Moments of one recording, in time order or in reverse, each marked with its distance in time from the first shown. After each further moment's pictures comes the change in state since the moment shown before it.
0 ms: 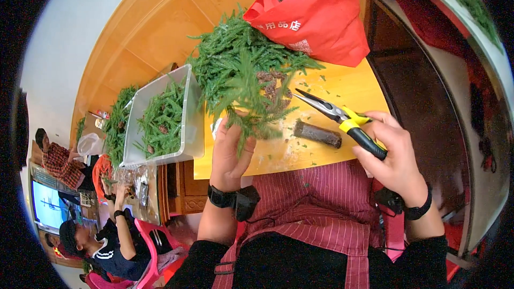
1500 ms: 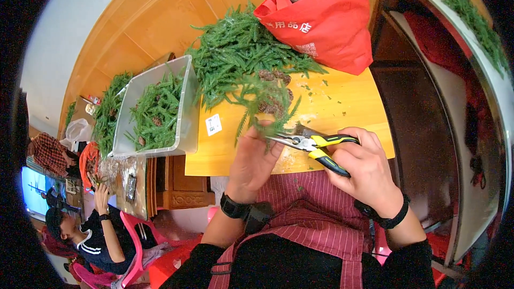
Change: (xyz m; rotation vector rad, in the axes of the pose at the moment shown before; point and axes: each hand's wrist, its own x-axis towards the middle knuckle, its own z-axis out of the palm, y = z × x) left_hand -0.012 -0.042 -0.003 -0.467 -0.072 -0.097; right_hand 0.010 -0.011 0.041 -0.367 -0.081 -0.229
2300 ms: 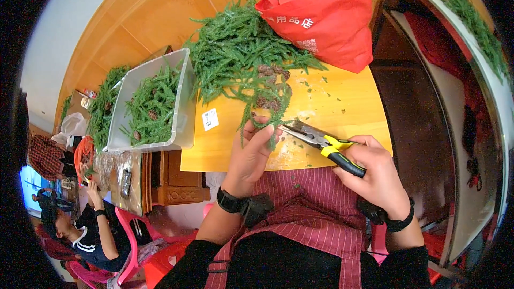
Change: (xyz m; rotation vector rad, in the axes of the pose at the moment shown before) left_hand 0.008 0.002 -0.001 0.308 0.186 0.034; right_hand -0.010 0.003 -0.013 0.299 -0.129 0.260
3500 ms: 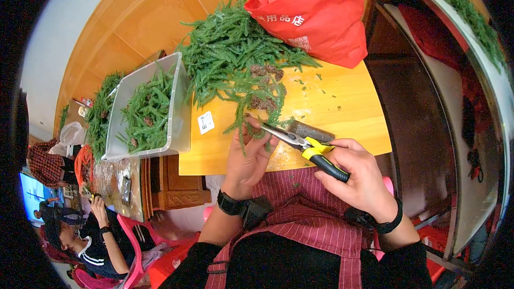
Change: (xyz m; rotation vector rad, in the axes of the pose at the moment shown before) left_hand 0.000 -0.008 0.002 -0.174 -0.146 0.068; right_hand 0.001 -0.006 0.022 0.205 0.035 0.035
